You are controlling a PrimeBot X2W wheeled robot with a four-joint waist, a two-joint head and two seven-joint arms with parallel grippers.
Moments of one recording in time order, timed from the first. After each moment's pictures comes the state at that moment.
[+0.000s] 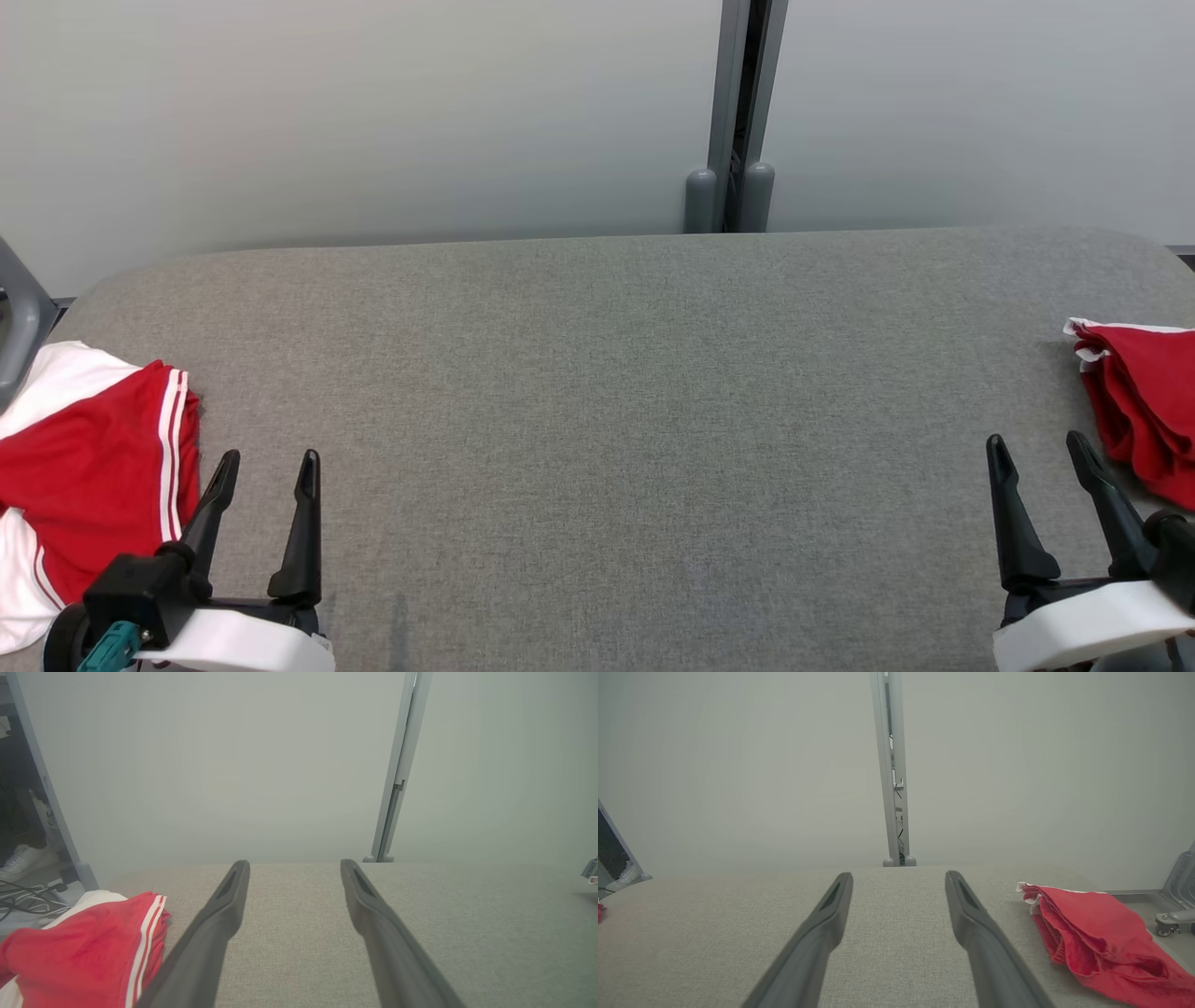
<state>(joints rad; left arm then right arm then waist) 0.05 0.30 -0.18 0.00 -0.43 0.11 -0.18 0.09 -0.05 -0.06 -0.13 0.18 0.13 0.00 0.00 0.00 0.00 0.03</state>
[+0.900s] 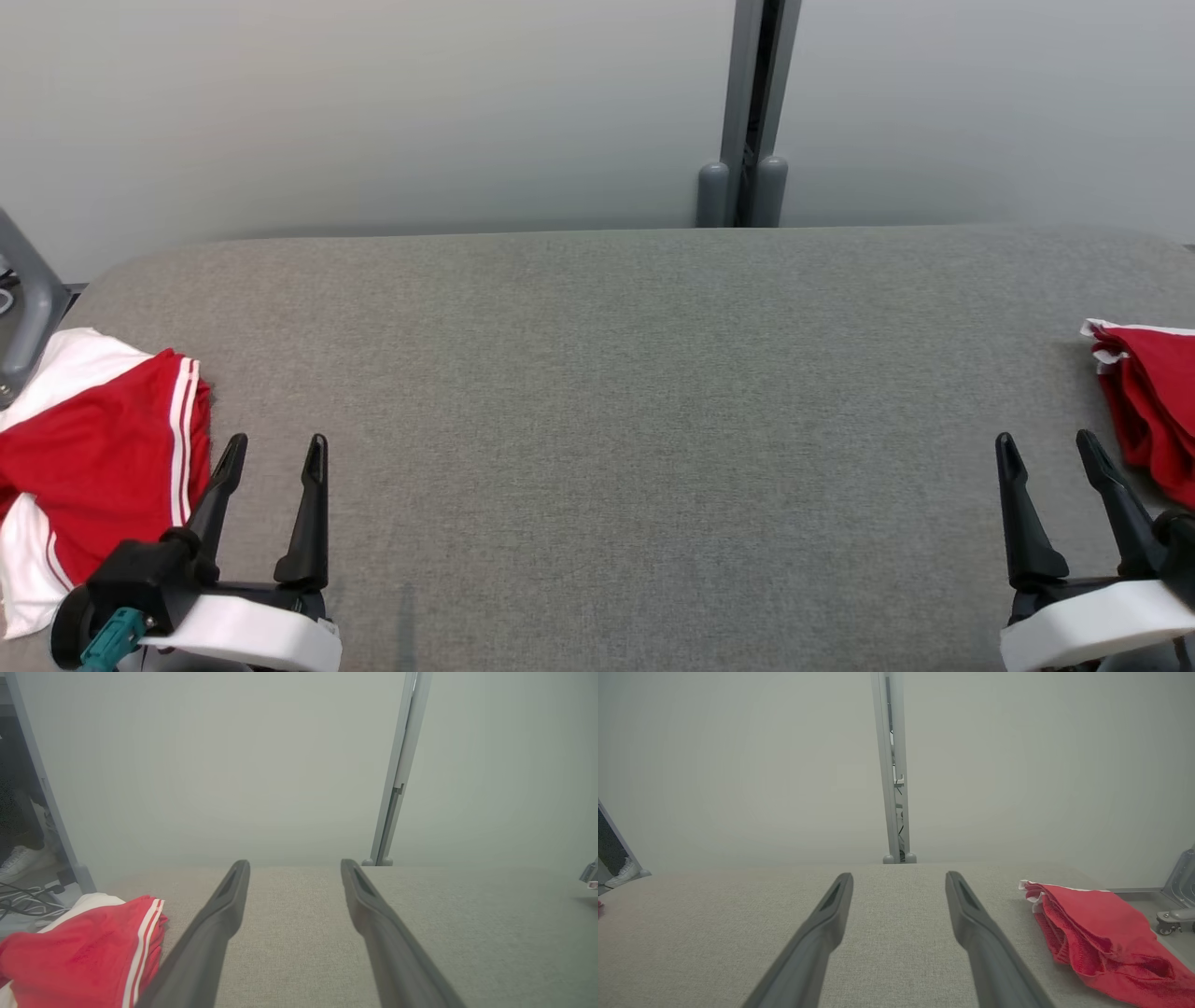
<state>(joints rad) 0.03 0.30 -0.20 0.01 -0.44 0.12 -0.19 0.09 -0.05 -0.07 -0.13 0.18 0.13 0.01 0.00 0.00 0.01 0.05</state>
